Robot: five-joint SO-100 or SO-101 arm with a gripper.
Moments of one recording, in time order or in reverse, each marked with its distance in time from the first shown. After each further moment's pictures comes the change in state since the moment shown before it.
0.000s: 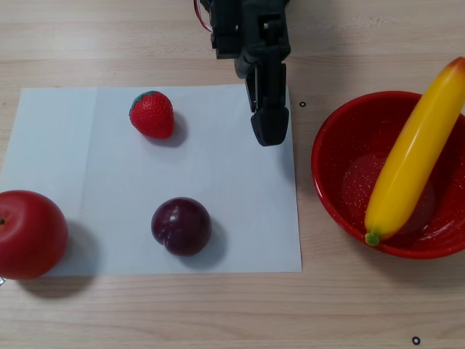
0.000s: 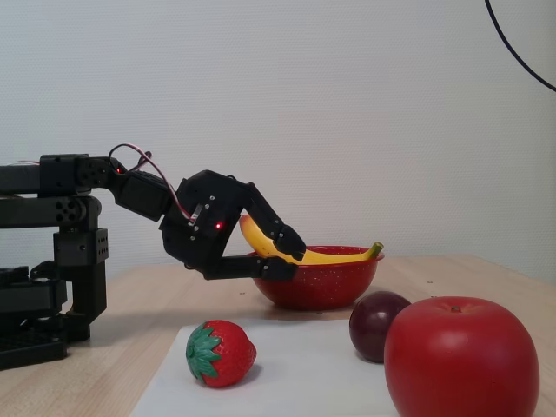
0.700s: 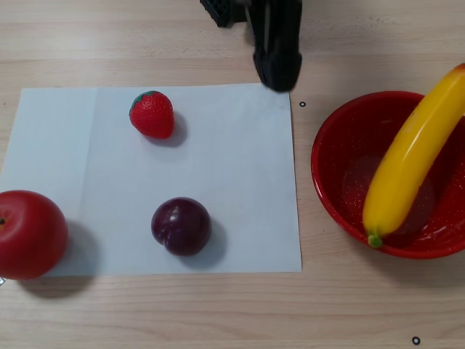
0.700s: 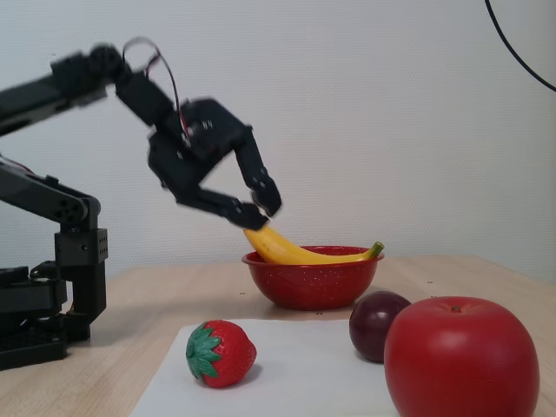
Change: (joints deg) arm 1.5 -24.0 -42.0 34.2 5.6
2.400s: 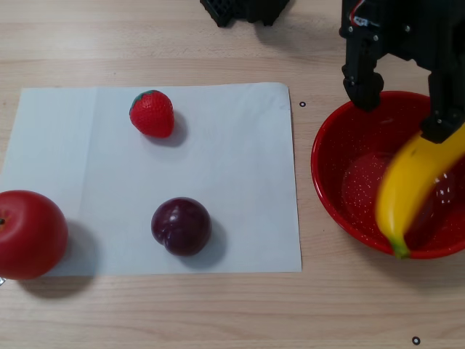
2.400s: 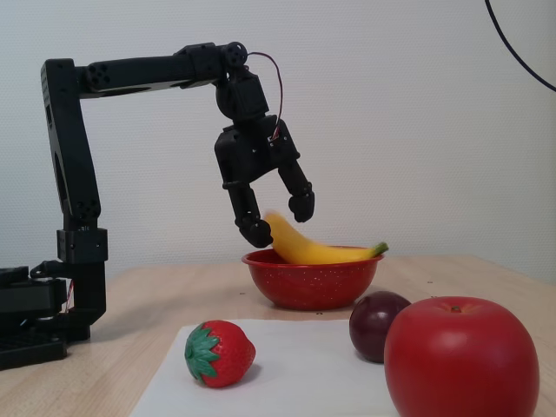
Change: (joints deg) arm 24.6 -59.5 -53.8 22.2 -0.1
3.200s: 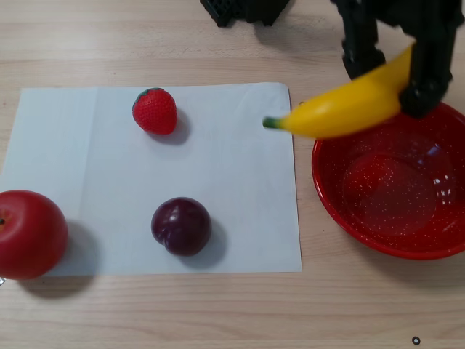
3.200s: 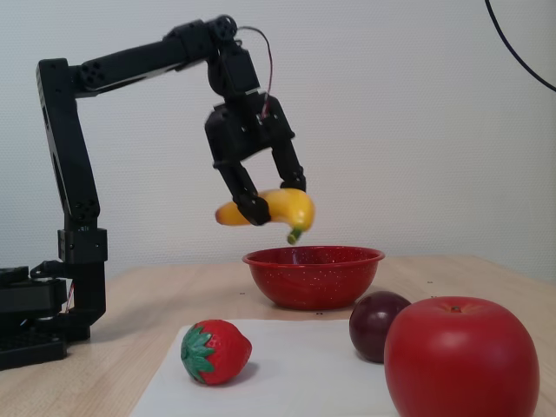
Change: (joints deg) arm -2.0 2.2 -5.9 5.4 -2.7
